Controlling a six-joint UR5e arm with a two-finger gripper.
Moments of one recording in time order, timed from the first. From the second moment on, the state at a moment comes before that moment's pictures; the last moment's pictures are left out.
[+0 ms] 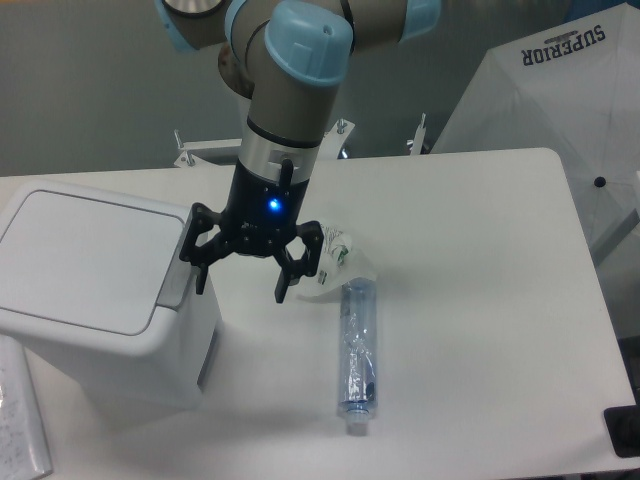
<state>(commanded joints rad) 2.37 -1.75 -1.57 -1.00 1.13 0.17</state>
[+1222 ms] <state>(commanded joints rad) 2.35 -1.75 -1.58 -1.00 1.13 0.15</state>
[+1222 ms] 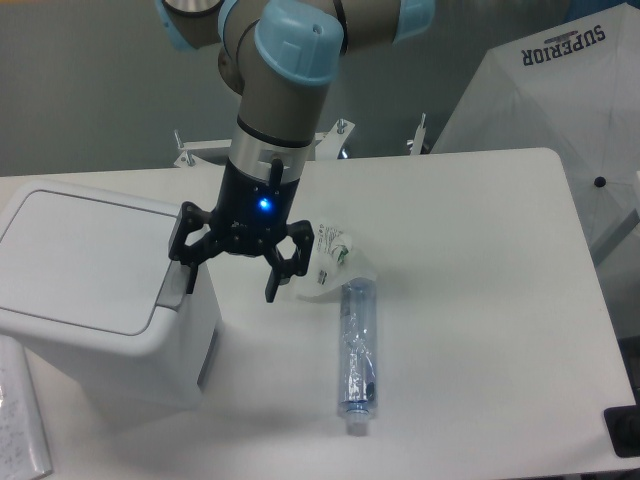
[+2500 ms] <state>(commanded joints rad) 2.44 -1.79 -1.38 -0.95 1.12 0.24</state>
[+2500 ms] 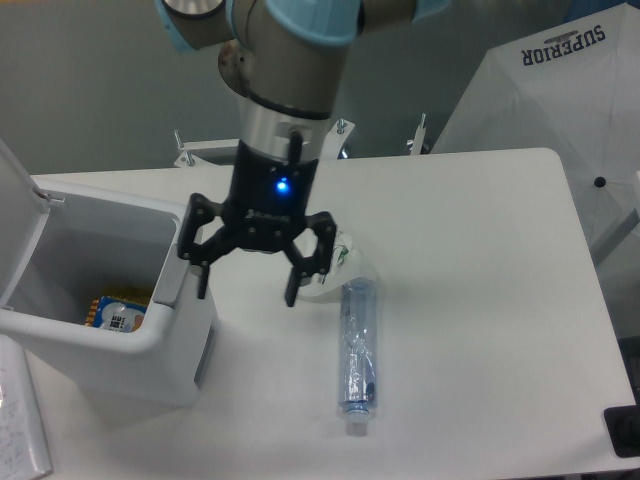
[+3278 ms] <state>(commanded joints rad) 2.52 -2.00 -1.35 -0.94 1.44 0.89</state>
